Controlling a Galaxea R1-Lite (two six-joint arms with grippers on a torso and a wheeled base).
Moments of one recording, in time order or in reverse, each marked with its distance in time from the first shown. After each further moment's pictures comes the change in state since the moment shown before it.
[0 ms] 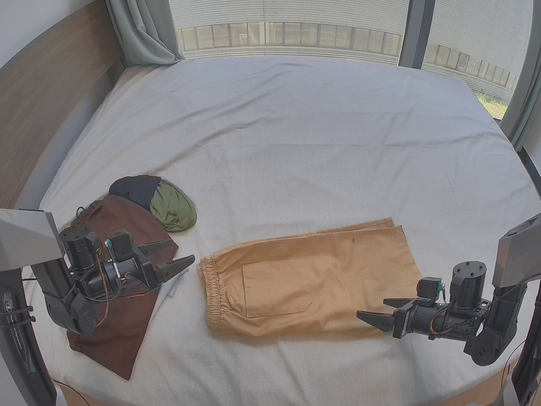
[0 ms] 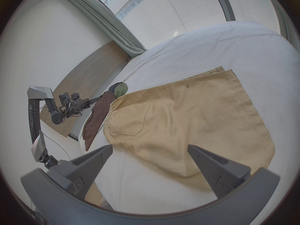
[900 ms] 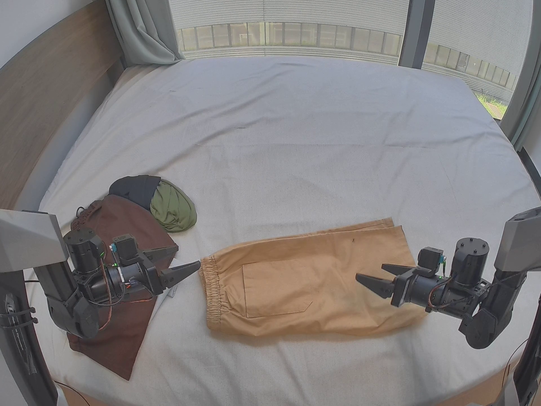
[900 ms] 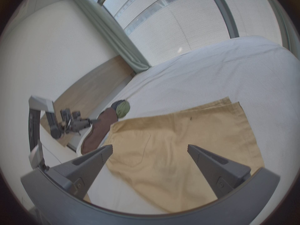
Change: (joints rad) left arm -0.029 0.005 0.019 0.000 -0.004 -0.019; right arm -0.038 -0.021 -0.157 0.000 0.020 -0.001
